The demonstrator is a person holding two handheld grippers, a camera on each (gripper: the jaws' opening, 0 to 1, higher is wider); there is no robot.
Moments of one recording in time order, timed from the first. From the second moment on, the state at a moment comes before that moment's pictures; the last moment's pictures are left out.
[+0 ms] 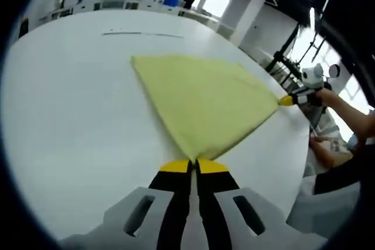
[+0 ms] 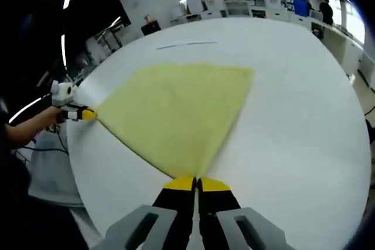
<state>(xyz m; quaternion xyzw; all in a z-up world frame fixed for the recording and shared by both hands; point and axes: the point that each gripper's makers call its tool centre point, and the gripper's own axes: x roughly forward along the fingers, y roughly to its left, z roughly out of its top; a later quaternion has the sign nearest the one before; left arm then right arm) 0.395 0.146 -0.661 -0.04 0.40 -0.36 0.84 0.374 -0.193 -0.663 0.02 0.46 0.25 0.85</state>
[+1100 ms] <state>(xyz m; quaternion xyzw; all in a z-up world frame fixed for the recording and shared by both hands) 0.385 0.162 -0.661 -0.02 0.39 -0.32 0.86 0.356 -0.193 -0.662 0.03 0.44 0.23 0.87</state>
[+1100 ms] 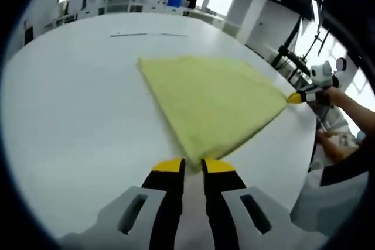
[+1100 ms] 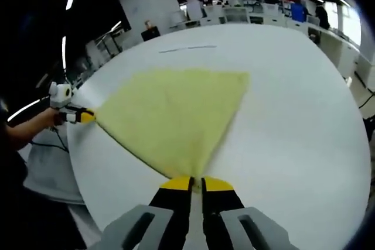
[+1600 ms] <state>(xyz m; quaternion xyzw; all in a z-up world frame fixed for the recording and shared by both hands) 0.396 0.155 -0.636 0.00 0.34 -0.31 0.89 0.356 -0.172 -0.625 0.04 0.40 0.26 0.88</state>
